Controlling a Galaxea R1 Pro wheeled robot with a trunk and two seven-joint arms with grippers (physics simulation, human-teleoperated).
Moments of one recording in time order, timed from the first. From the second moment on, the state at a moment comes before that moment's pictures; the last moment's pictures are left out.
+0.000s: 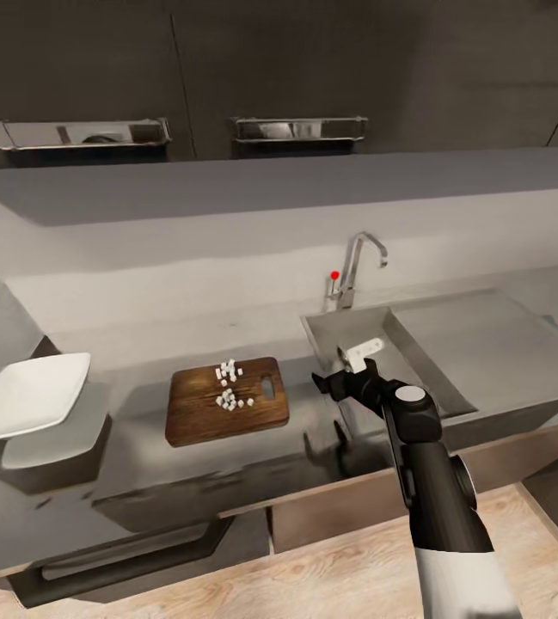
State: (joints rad) left arm 0.42 0.04 -0.24 -0.34 0.36 -0.67 0.17; right arm -0.59 0.17 -0.01 -1.56 0.52 0.69 0.57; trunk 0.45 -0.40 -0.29
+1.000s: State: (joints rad) left arm 0.42 0.04 -0.24 -0.34 0.36 -0.67 0.17; right arm -0.59 0.17 -0.01 -1.54 0.52 0.69 0.56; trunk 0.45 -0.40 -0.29
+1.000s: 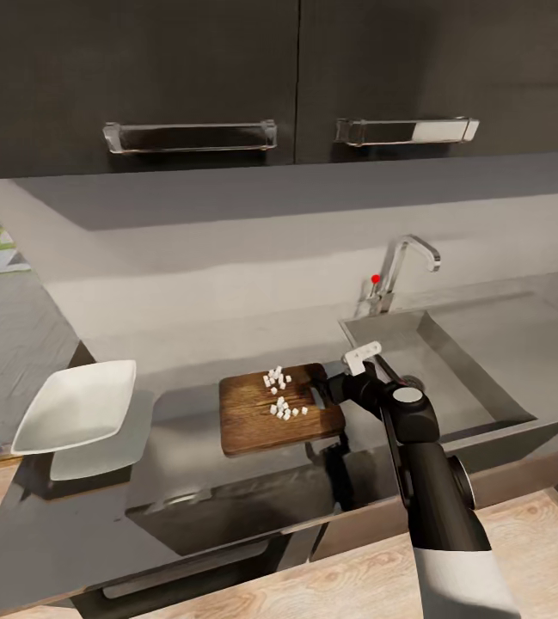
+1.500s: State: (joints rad) left arm 0.42 0.04 -0.24 -0.34 0.36 -0.67 0.17; right arm -0.59 0.17 -0.02 -1.53 0.52 0.69 0.38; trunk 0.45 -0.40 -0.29
